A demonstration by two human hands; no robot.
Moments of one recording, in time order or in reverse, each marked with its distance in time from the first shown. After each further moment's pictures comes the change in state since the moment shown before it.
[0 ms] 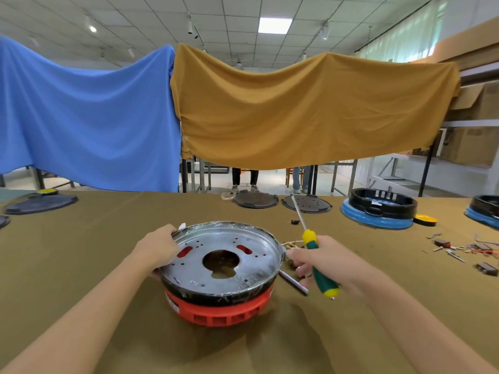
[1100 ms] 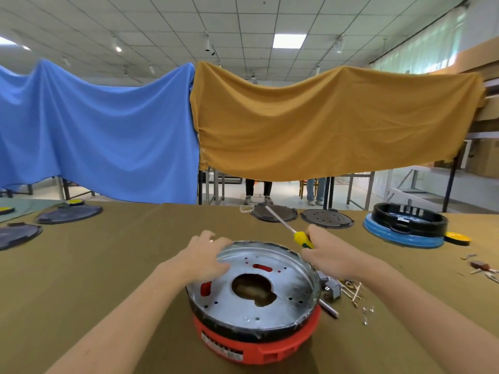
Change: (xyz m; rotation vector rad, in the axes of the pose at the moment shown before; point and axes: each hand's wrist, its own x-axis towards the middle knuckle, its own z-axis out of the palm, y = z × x) left_hand -0.004 0.015 -0.006 0.191 -0.129 0.383; right_hand 0.051 -0.039 0.015 -0.633 -0.033 -0.255
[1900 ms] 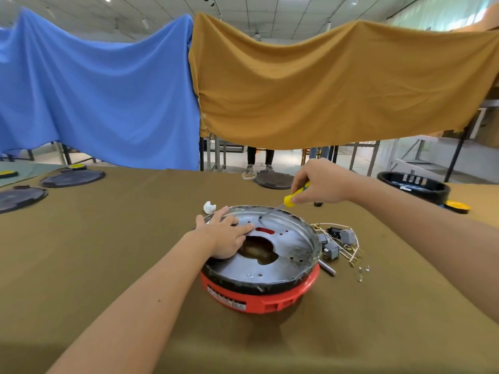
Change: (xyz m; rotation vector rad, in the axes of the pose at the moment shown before) left_hand 0.012 0.017 0.035 0.348 -0.176 0.023; right_hand 0.041 -0.023 -0.044 -0.302 0.046 -0.303
